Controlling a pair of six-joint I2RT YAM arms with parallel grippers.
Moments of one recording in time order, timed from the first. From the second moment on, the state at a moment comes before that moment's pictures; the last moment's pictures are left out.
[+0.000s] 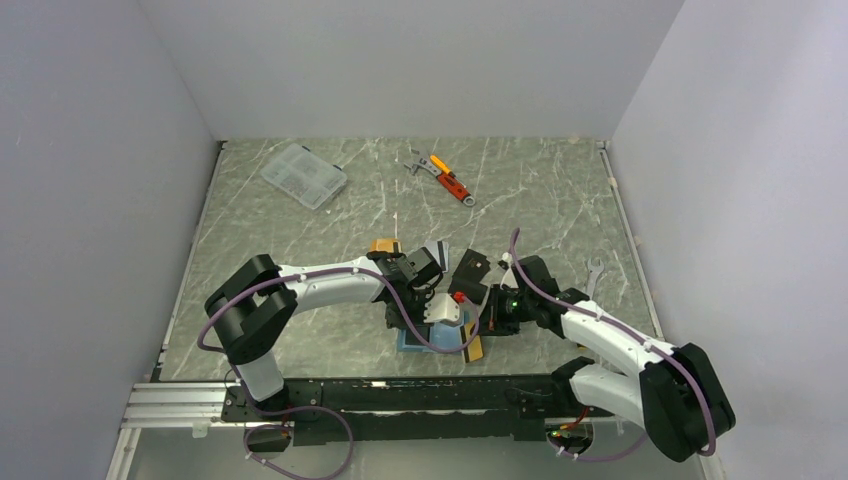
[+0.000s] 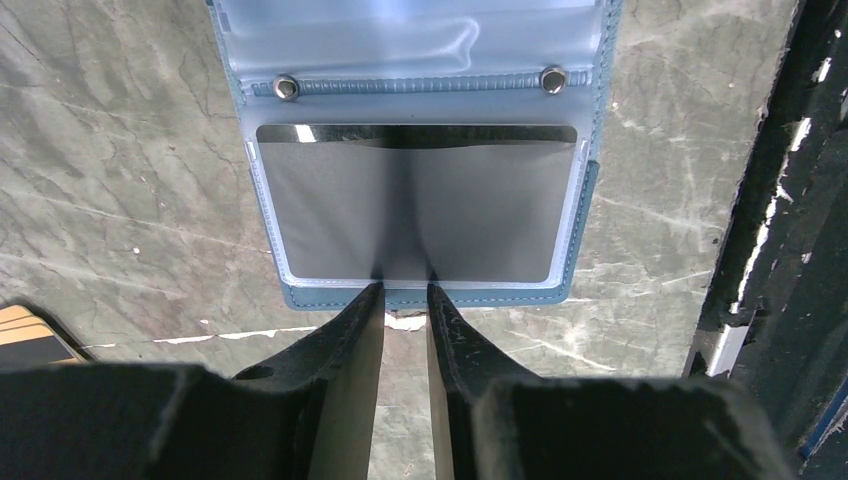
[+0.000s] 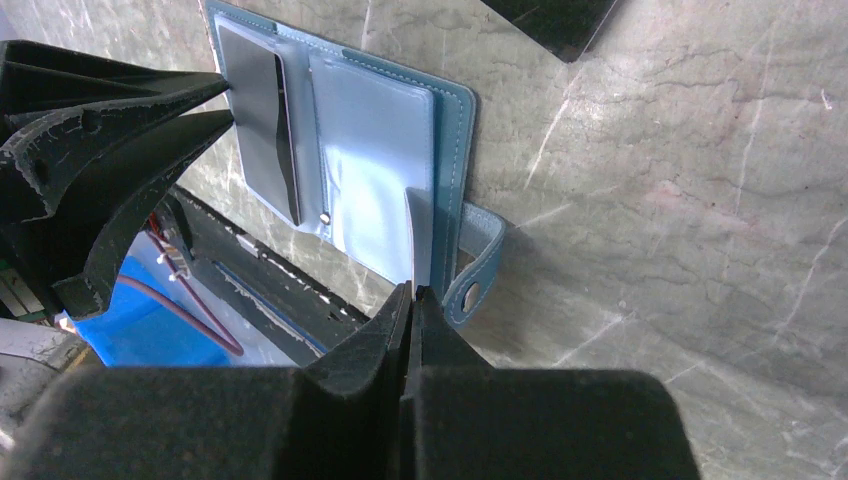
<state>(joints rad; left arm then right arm) -0.98 1.72 1.07 -0.66 0.20 0.66 0.46 1.06 0.40 -0.33 -0.48 0.69</state>
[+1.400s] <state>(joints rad) -0.98 1.72 1.07 -0.67 0.20 0.67 0.43 0.94 0.41 -0.41 -0.45 0.66</state>
